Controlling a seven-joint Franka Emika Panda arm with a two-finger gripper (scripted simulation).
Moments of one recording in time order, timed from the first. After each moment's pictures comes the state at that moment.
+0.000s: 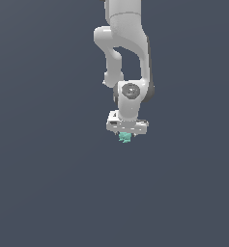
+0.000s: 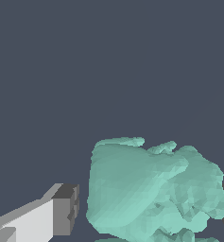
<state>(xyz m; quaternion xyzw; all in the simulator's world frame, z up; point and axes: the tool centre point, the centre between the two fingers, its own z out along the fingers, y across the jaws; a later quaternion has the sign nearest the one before) -0.072 0.061 0.043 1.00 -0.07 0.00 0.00</state>
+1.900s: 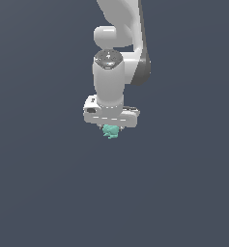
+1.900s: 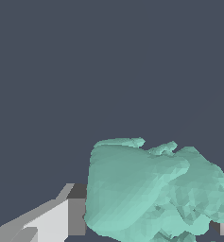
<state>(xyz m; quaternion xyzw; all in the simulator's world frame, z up) -0.011 -0.013 0.182 1.00 -0.07 0.00 0.00</state>
